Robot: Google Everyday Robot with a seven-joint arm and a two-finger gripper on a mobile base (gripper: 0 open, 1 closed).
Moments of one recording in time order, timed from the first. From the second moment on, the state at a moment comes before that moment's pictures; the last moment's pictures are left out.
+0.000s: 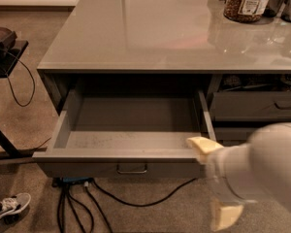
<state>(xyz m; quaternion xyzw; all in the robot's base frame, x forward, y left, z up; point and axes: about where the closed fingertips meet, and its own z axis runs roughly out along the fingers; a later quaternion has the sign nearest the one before) 0.342 -0.130 0.781 -0.77 0.61 -0.07 0.20</state>
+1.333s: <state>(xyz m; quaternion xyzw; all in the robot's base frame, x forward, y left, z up) 0.349 -0.173 0.725 -0.61 0.78 -0.02 0.12</state>
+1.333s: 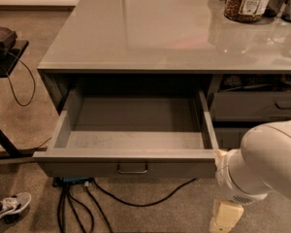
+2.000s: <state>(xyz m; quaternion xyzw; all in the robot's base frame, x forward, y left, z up) 0.349 -0.167 0.708 -0.62 0.78 0.00 0.12</state>
